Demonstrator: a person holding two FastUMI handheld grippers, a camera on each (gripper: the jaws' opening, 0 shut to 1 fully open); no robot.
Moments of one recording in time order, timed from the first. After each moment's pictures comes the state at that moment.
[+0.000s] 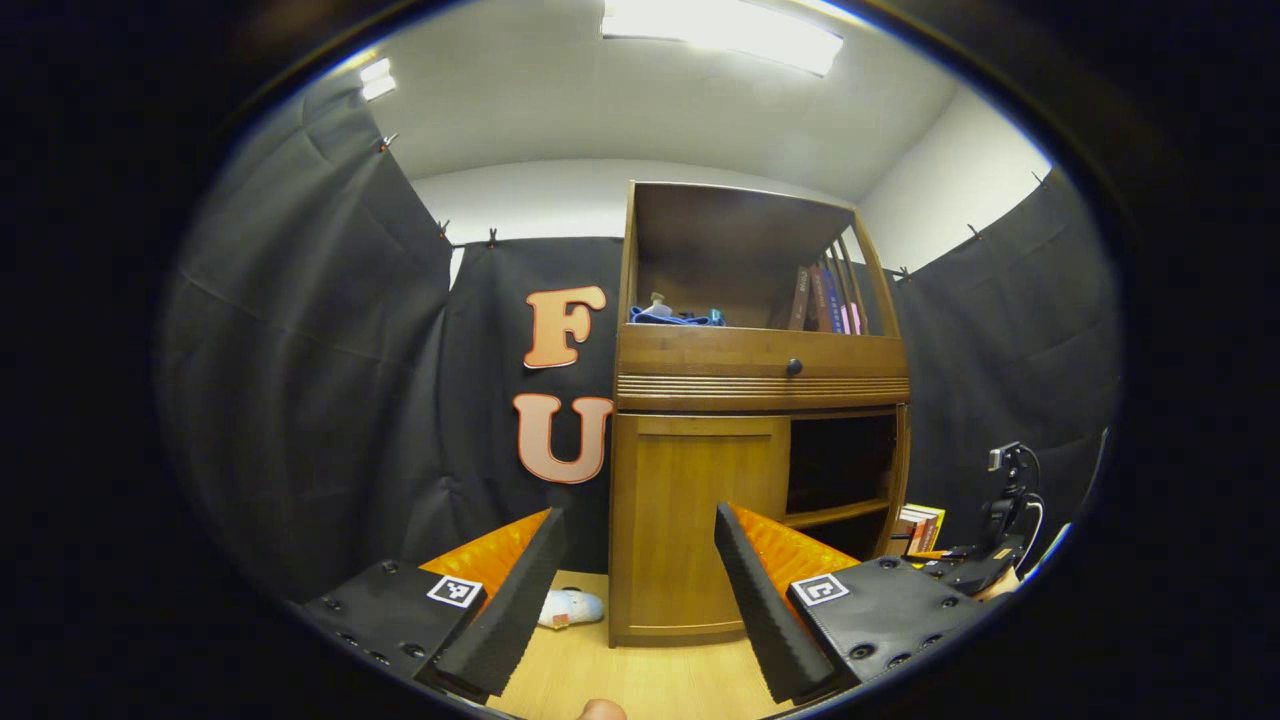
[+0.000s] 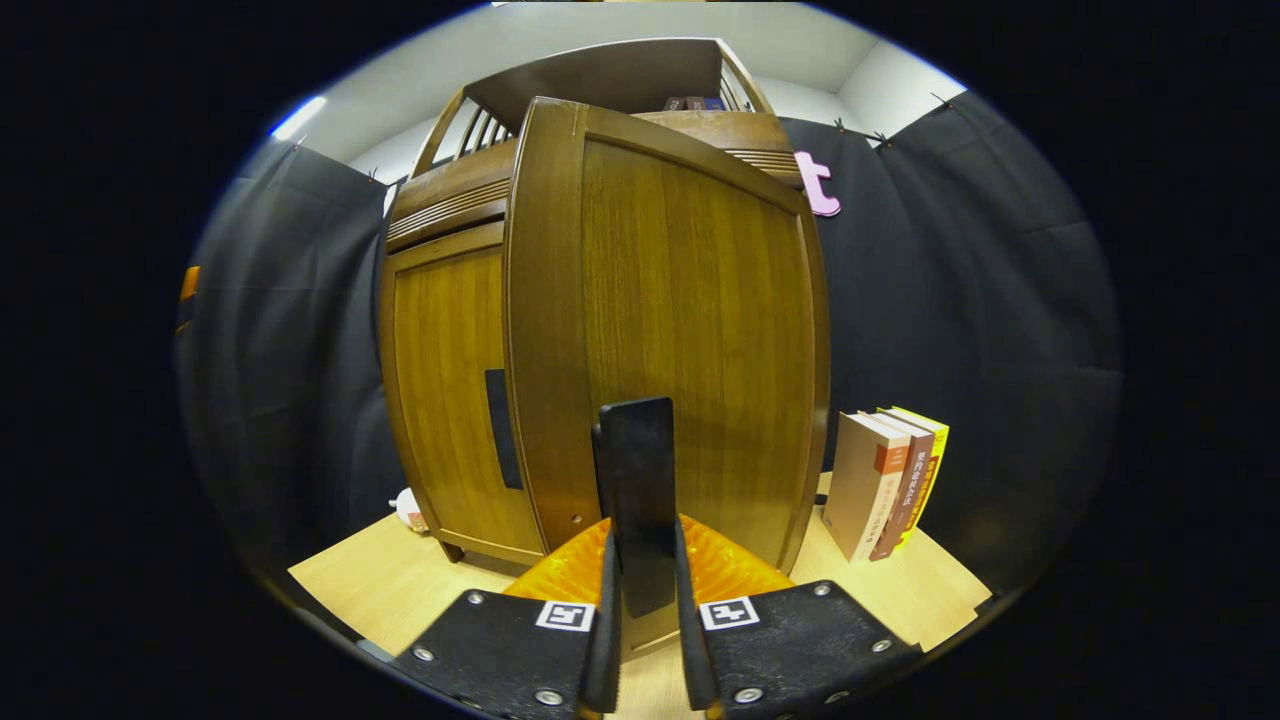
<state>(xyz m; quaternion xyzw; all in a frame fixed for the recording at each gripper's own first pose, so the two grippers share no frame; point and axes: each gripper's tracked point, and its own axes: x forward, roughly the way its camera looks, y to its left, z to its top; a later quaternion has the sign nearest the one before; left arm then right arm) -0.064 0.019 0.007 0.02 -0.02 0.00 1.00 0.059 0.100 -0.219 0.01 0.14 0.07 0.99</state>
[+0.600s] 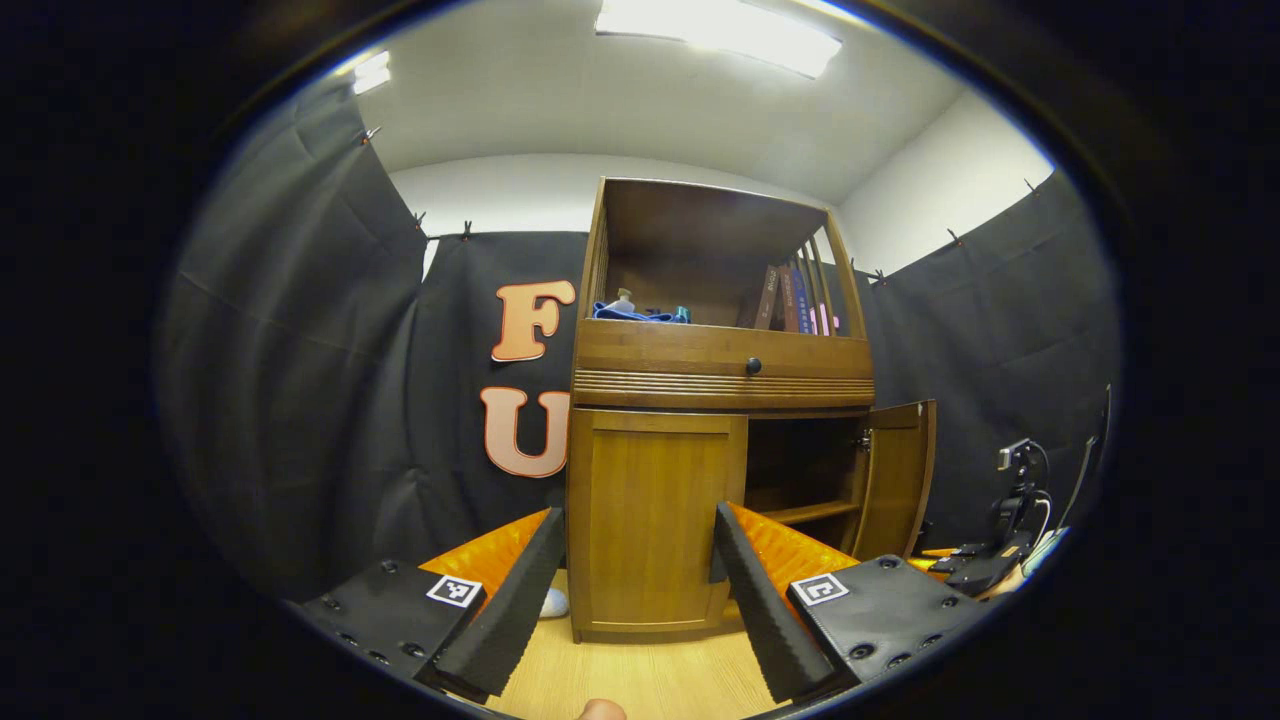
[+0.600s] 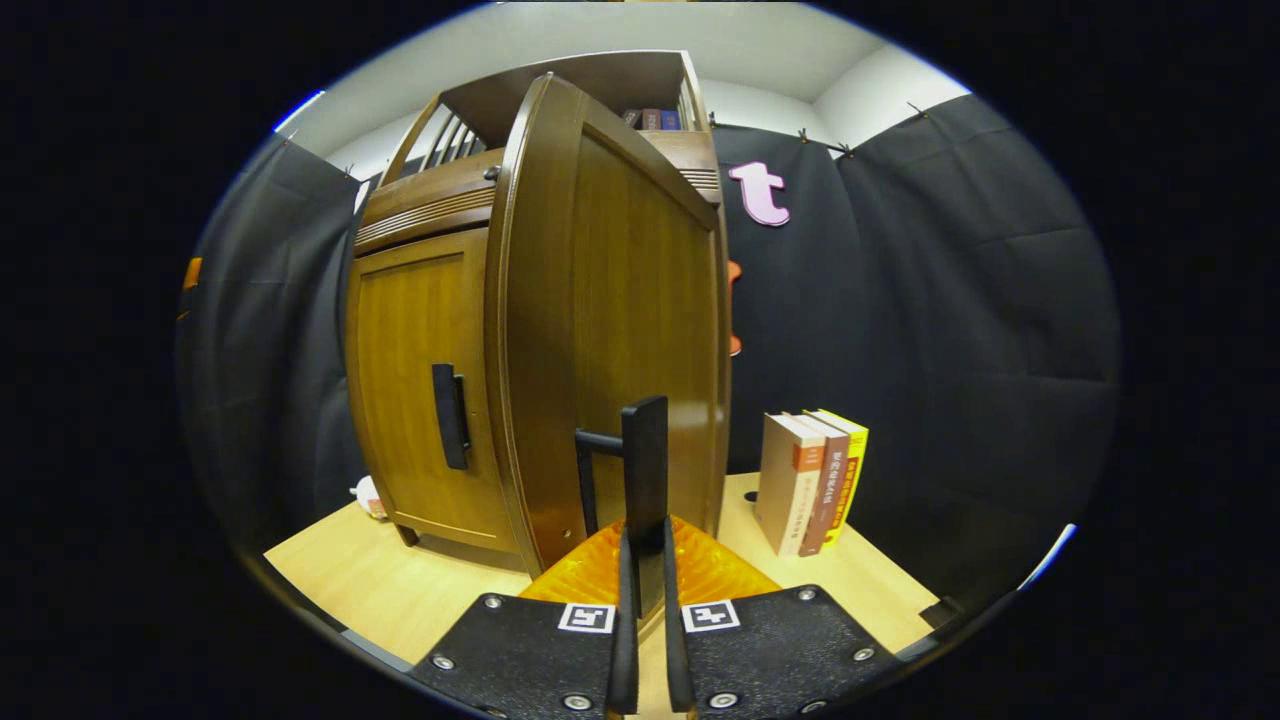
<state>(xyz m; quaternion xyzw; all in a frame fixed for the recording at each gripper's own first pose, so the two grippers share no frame) -0.064 -0.018 0.010 0.01 -0.02 -0.03 1.00 0.023 0.013 -0.203 -0.02 0.14 -0.01 0.99</state>
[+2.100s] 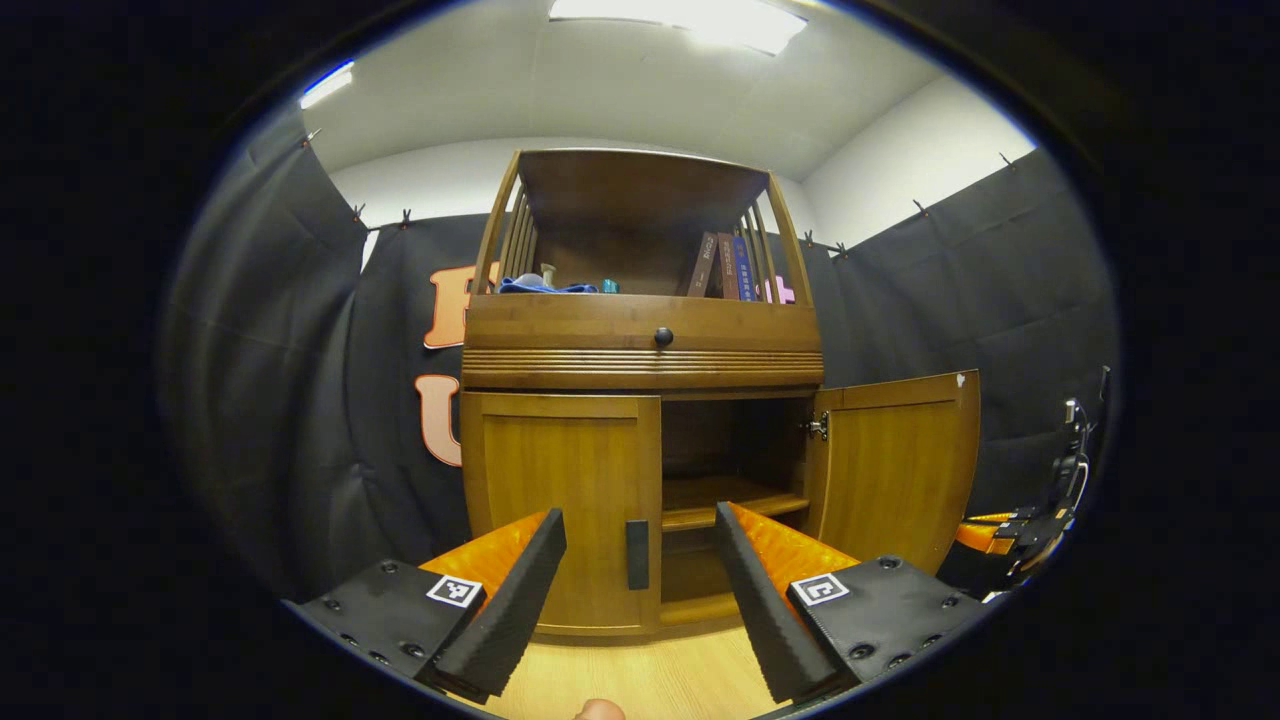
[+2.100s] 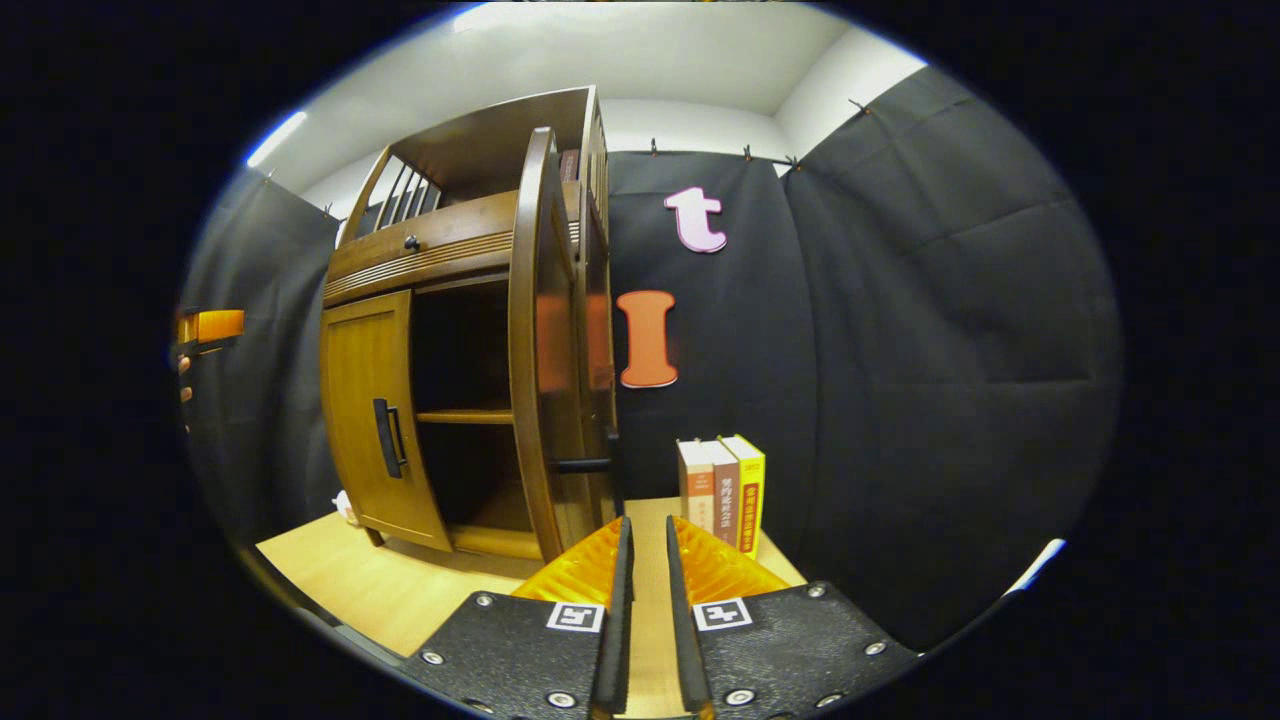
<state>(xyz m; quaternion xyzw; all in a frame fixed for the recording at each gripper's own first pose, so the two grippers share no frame) -0.003 -0.141 -0.026 0.03 0.02 -0.07 1.00 -0.033 -0.154 -0.149 0.00 0.08 -0.01 1.00</state>
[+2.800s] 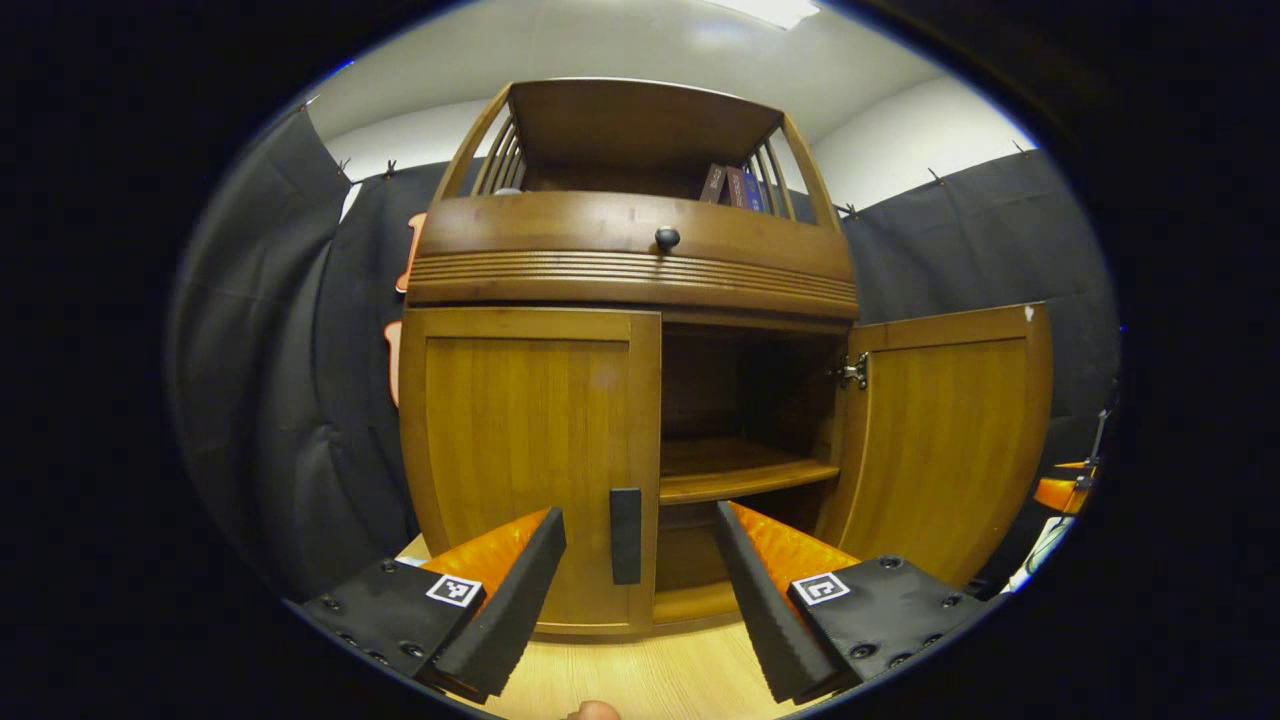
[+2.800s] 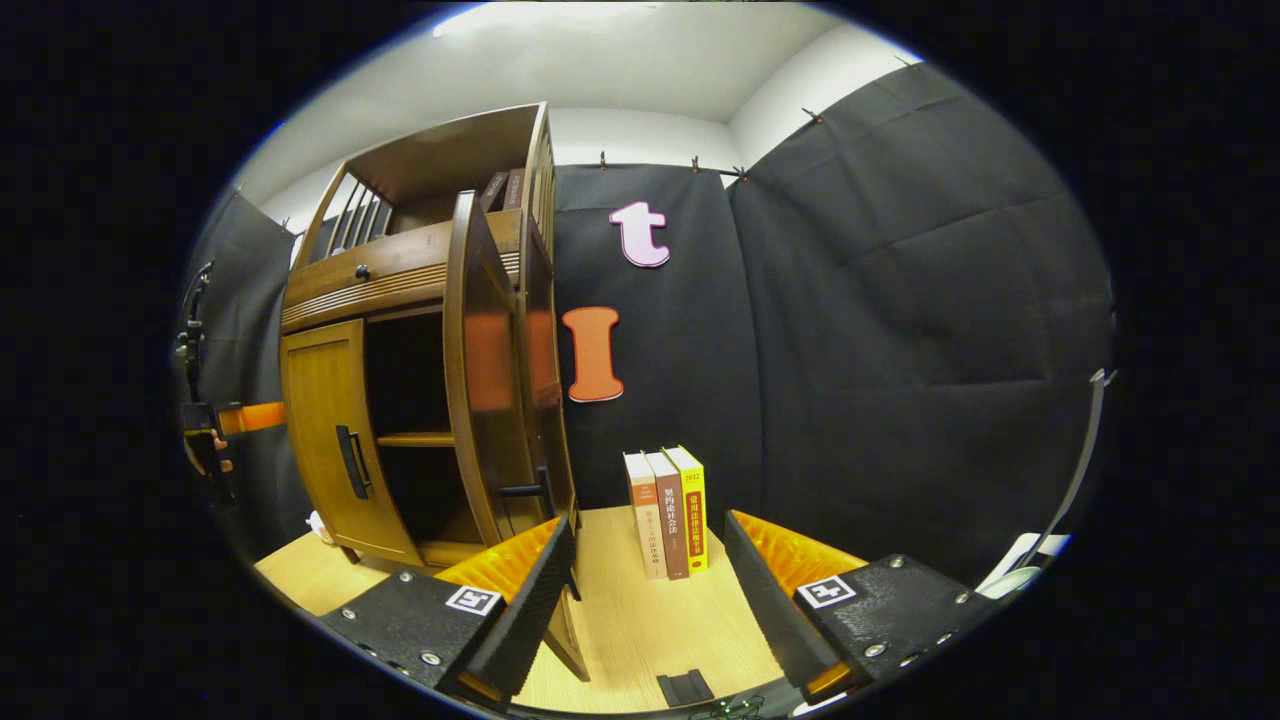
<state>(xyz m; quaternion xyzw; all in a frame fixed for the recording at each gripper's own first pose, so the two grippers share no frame) 0.100 -0.145 -0.123 0.02 0.07 -0.07 0.99 -0.056 -0.192 -0.128 0.02 0.09 -0.08 0.99</state>
